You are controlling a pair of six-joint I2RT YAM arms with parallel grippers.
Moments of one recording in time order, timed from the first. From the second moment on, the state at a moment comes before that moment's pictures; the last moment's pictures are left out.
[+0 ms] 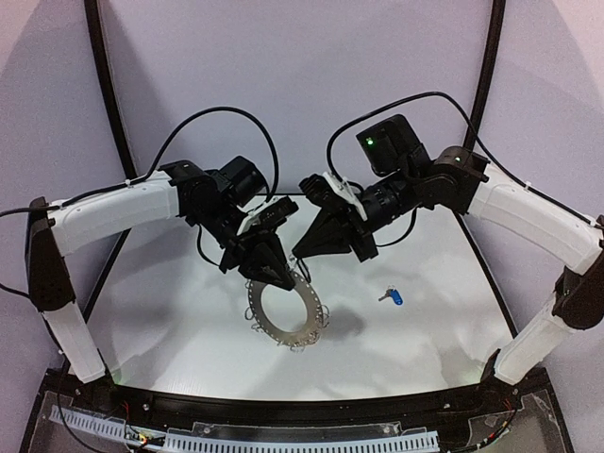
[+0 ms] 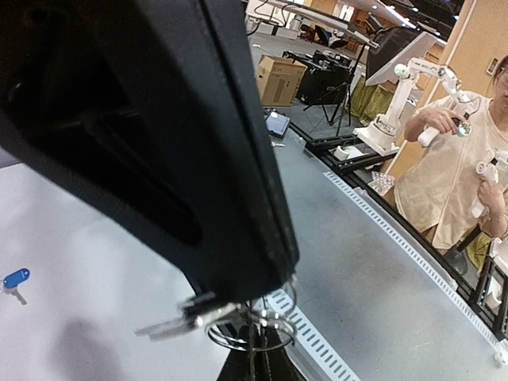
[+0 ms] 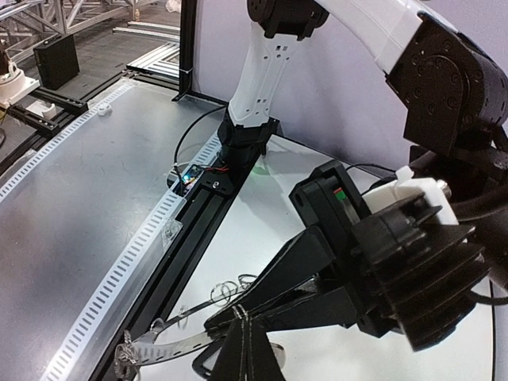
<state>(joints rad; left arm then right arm) -0.82 1.77 1.64 -1.01 1.29 0.88 0.93 1.53 1.61 -0.73 -0.84 -0.73</state>
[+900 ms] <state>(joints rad) -0.83 1.60 1.37 -0.33 0.63 -0.03 1.05 1.40 1.33 -0.35 -0.03 -0.32</state>
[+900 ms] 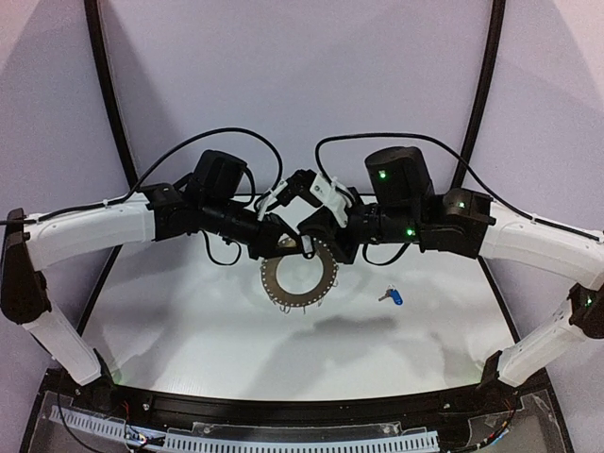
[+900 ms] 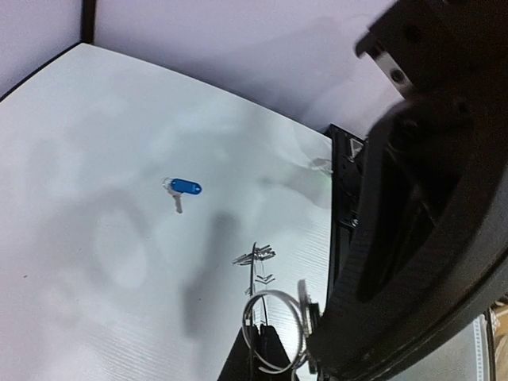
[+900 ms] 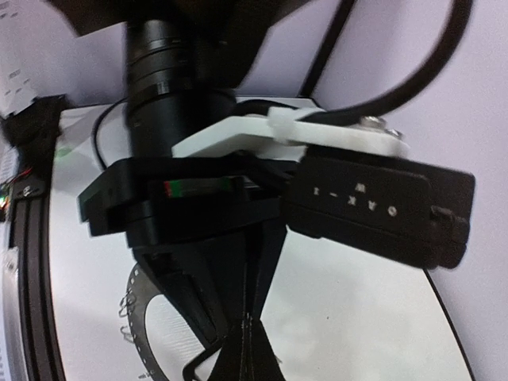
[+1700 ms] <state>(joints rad) -0.82 1.46 1.19 -0.28 0.50 -0.13 1.11 1.45 1.22 -0.19 0.09 -0.22</state>
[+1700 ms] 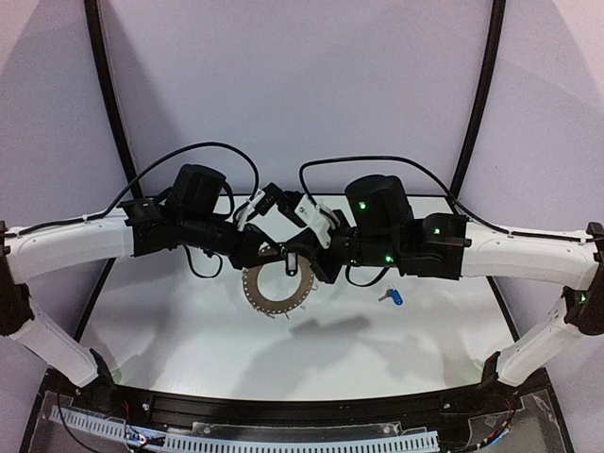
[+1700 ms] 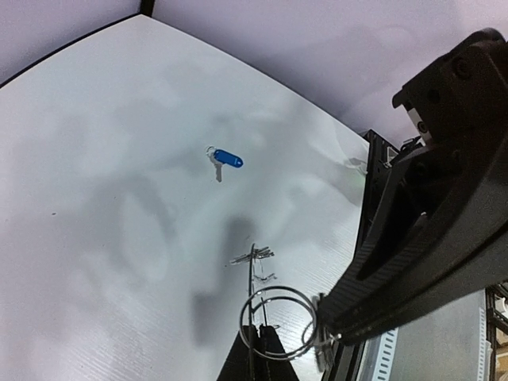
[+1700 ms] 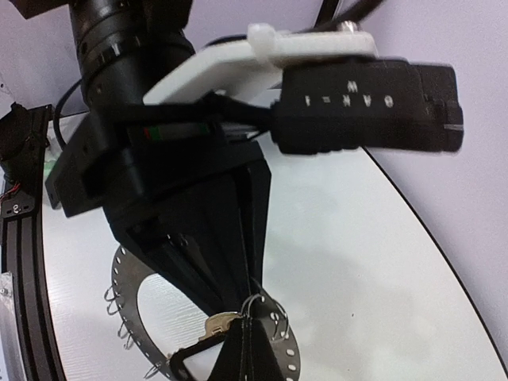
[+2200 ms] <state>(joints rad) -0.80 1.44 1.18 -0.32 0.50 -0.15 1.11 1.47 1.14 -0.08 0.12 -0.21</state>
